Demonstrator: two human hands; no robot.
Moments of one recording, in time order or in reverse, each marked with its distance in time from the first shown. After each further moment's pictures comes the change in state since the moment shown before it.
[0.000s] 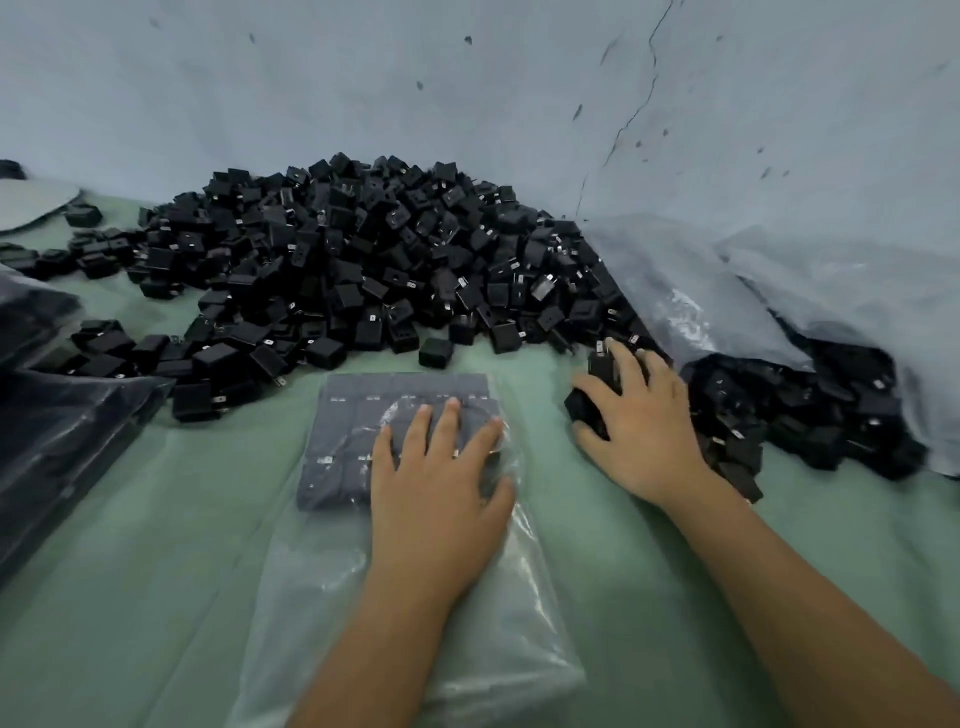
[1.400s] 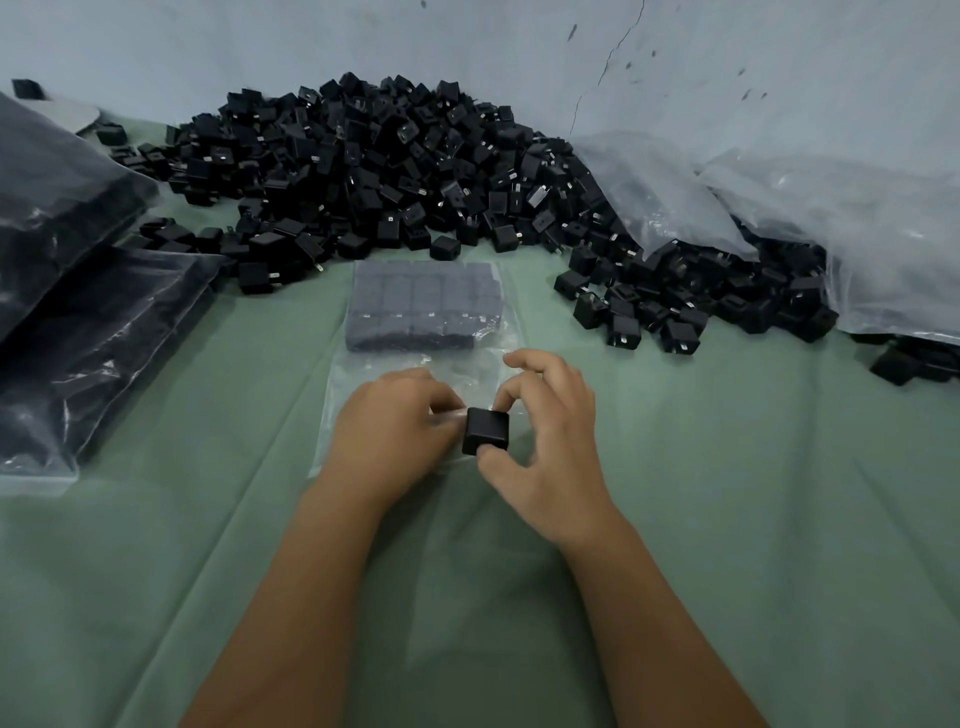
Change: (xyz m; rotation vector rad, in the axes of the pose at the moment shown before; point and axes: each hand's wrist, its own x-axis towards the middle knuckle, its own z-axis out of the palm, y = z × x) left_hand -0.114 -0.030 -0.055 -0.371 0.034 0.059; right_hand -0.181 -0.142 -0.072 0.867 0.220 -0.024
